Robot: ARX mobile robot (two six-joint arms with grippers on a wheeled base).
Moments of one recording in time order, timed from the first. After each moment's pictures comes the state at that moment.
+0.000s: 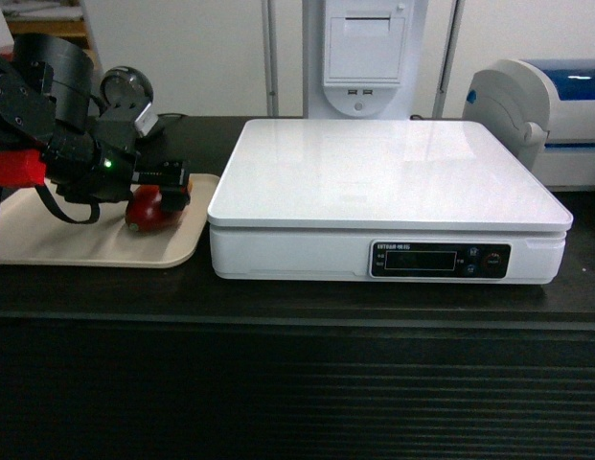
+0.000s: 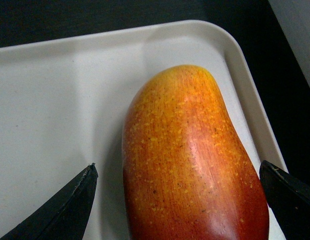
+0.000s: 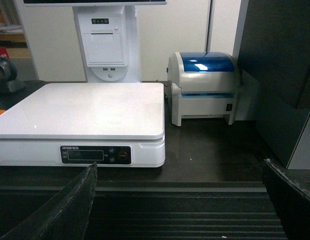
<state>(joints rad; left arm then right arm) -0.03 2.37 1.67 -0.04 0.16 0.11 0.00 0.00 0.01 0.00 0.00 0.00</state>
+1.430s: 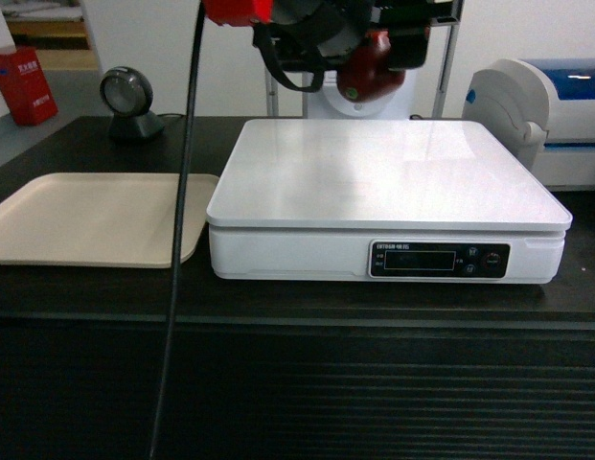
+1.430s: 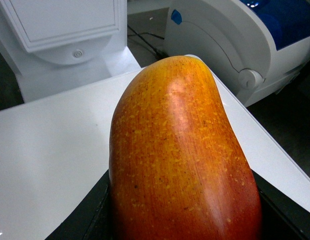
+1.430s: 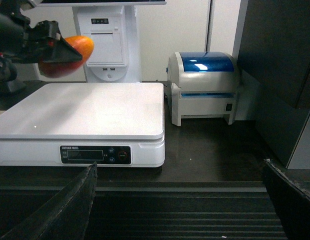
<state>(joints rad) -0.49 2.17 1.80 -0.06 0.08 -0.09 0.00 0.00 0.01 0.00 0.00 0.00</state>
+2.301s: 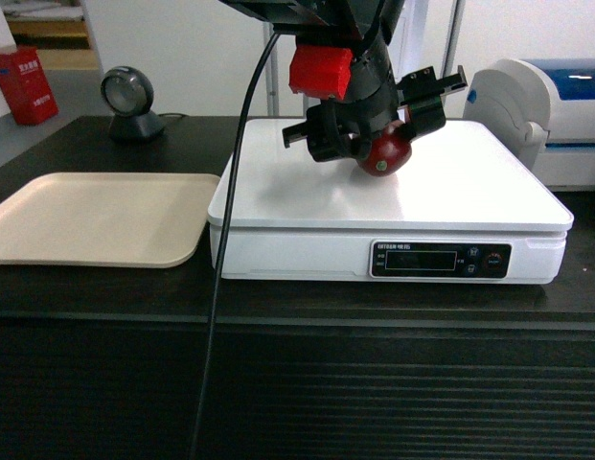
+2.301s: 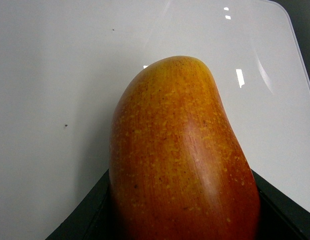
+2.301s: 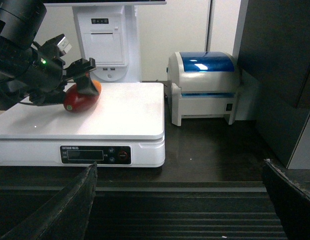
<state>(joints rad) -0.54 2.43 2.11 -0.35 -0.08 -0.52 0.00 0.00 0.01 0.00 0.00 0.00</state>
